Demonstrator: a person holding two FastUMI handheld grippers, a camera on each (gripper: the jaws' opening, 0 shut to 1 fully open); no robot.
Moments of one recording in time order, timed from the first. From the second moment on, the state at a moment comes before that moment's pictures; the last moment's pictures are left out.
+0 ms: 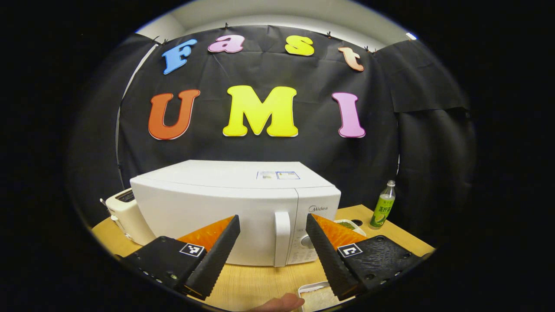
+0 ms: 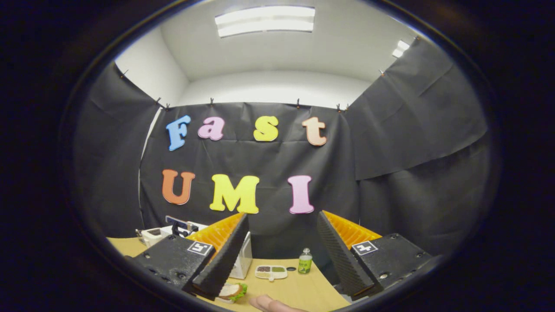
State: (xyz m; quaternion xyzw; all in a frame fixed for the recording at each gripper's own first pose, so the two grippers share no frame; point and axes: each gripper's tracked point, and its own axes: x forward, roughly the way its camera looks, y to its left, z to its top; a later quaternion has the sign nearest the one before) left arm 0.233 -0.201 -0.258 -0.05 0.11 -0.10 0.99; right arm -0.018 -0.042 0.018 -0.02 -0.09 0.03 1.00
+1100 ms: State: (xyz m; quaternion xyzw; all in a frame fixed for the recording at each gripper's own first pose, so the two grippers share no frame) left arm 0.270 -0.213 -0.309 -0.05 0.11 -0.07 0.99; right arm 0.027 -0.076 -0.049 0.01 -0.03 0.03 1.00
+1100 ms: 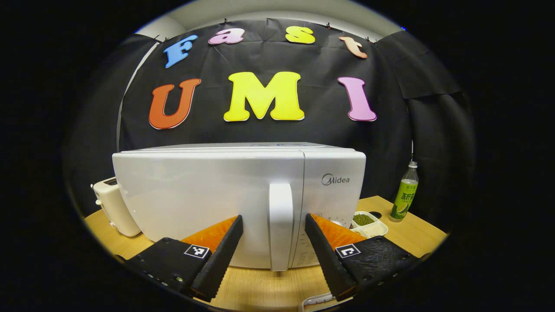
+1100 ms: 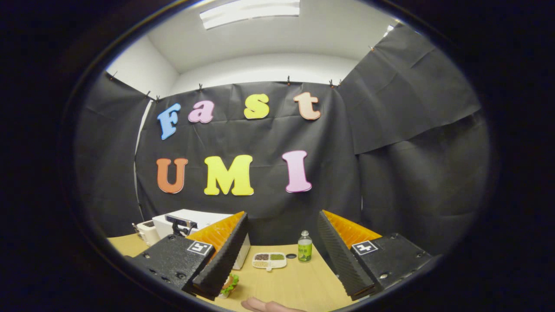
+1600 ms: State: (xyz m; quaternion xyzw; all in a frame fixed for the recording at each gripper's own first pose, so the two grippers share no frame) left arm 0.265 -0.218 -0.313 -0.06 0.13 -0.08 0.99; right arm 0.019 -0.073 -0.057 -0.01 -0.02 0.04 1.00
